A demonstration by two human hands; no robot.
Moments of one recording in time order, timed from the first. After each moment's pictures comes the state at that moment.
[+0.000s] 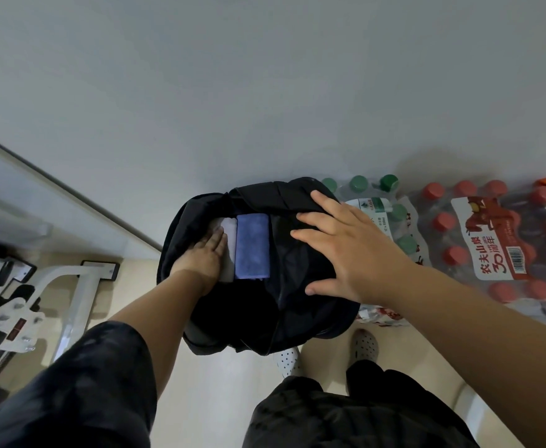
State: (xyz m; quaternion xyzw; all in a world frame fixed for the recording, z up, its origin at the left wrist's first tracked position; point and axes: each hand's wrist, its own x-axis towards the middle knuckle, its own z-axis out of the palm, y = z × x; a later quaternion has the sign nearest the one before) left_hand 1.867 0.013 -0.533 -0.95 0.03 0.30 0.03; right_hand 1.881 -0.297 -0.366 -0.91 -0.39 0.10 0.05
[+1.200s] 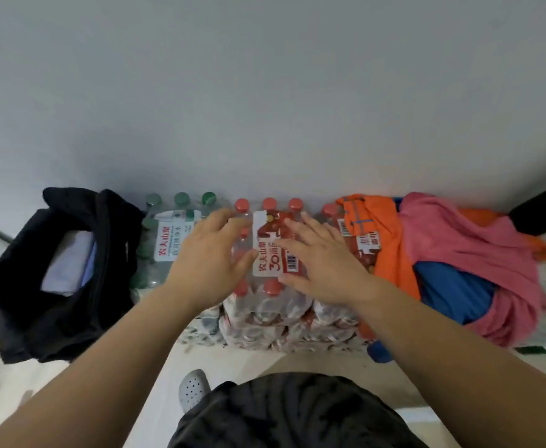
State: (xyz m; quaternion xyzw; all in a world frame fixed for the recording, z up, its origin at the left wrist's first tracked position) left_hand 1.838 -0.400 -0.341 -0.97 0.06 -0.02 -0.22; right_hand 1.885 -0.631 -0.377 -0.94 -0.32 0.10 0.10
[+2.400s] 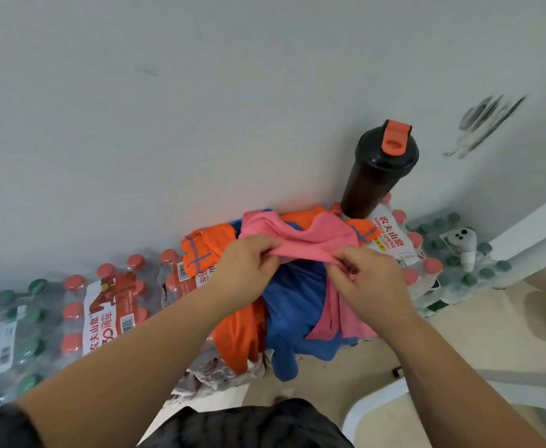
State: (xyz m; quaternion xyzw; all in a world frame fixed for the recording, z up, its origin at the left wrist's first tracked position) left_hand 1.926 -0.740 -0.348 -0.89 0.25 0.03 -0.38; right_hand 1.846 -0.959 -0.351 -0.94 -0.01 -0.18 0.30
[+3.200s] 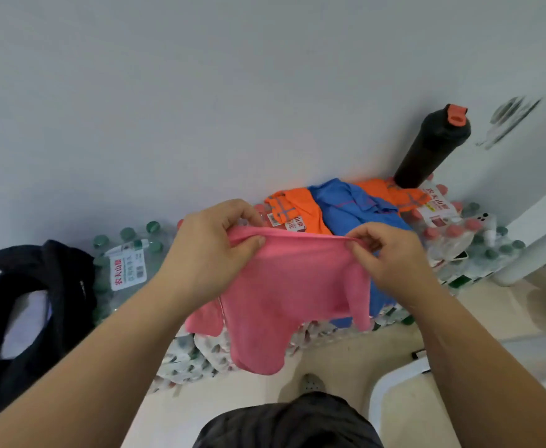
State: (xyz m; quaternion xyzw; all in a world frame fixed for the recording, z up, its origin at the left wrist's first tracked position) left_hand 1.779 -0.498 -0.223 -0.90 0.18 -0.05 -0.39; right_hand 1.752 -0.785 -0.303 -0.92 -0.04 -0.19 0.35
